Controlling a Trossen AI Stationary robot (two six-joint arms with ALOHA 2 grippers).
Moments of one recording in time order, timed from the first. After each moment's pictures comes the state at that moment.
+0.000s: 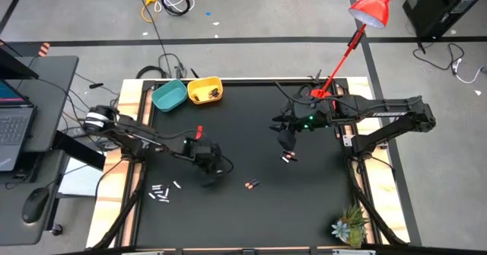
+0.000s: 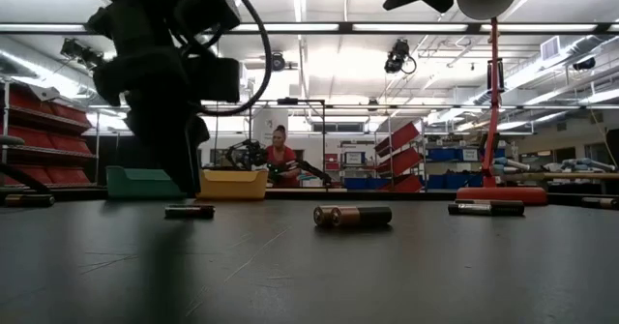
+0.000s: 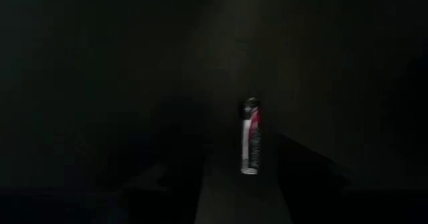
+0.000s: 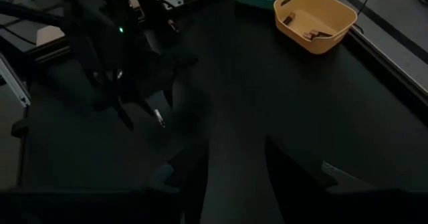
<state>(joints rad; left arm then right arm) -0.16 1.55 0.81 -0.38 -0.01 -0.38 0.02 1.29 1.33 -0.74 0.19 0.40</state>
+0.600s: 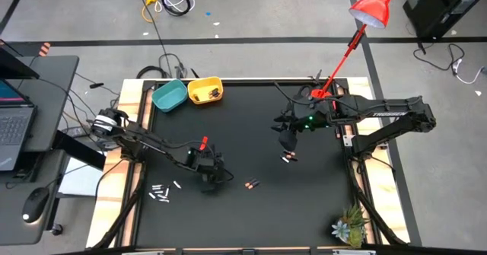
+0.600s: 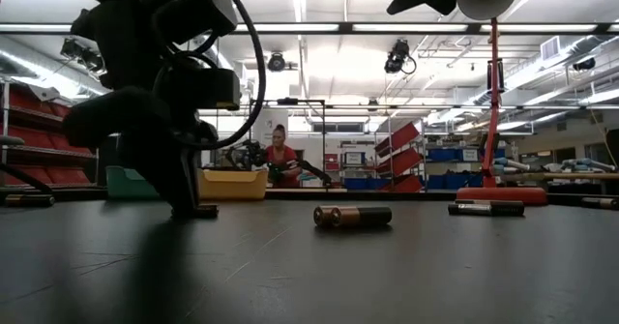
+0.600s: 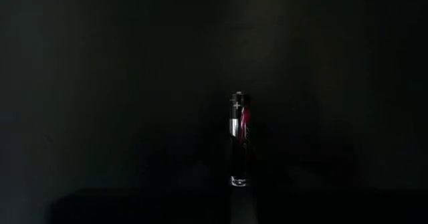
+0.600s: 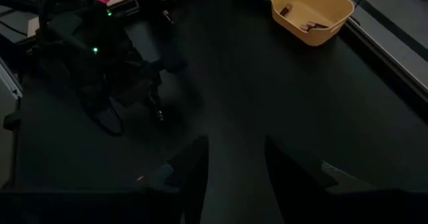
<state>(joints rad) -0.26 1.69 0.82 -0.34 -0.15 -0.28 0.02 1.29 1.33 -0.77 0.19 0.40</state>
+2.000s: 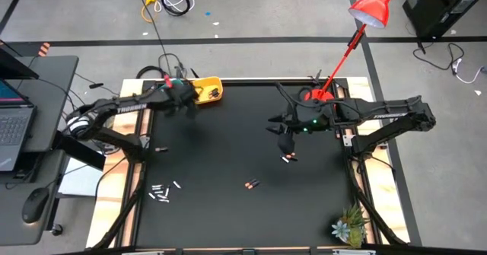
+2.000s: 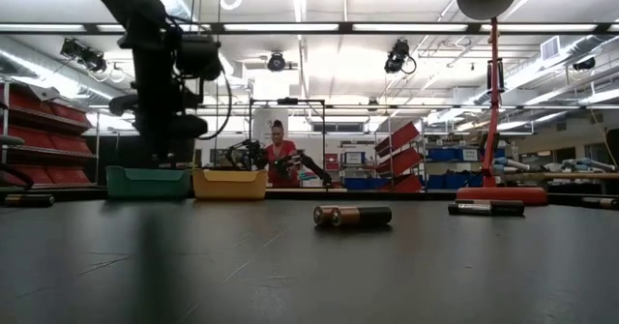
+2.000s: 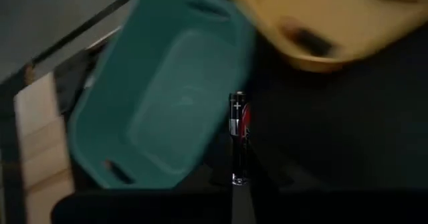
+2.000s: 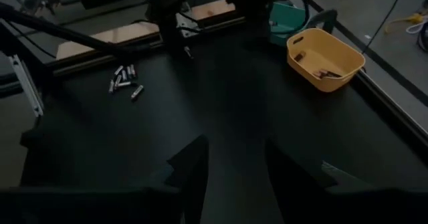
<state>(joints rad) 0.62 1.34 0.81 -0.75 -0.55 -0.48 0.08 1.29 1.33 -0.63 0.25 0.33</state>
